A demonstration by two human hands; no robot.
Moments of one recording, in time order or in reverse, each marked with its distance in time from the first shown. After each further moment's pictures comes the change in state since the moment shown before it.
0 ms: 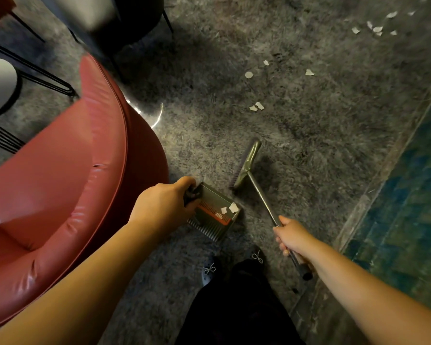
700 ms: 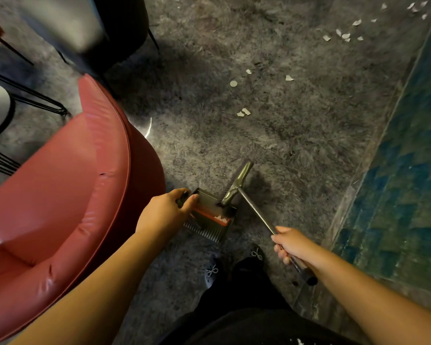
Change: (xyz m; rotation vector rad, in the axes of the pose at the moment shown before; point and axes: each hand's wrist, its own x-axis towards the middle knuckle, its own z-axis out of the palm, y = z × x) left_hand -0.024 -0.002 0.003 -0.335 -0.084 -0.238; right_hand -0.075 0.014 0.005 0.185 -0.108 0.095
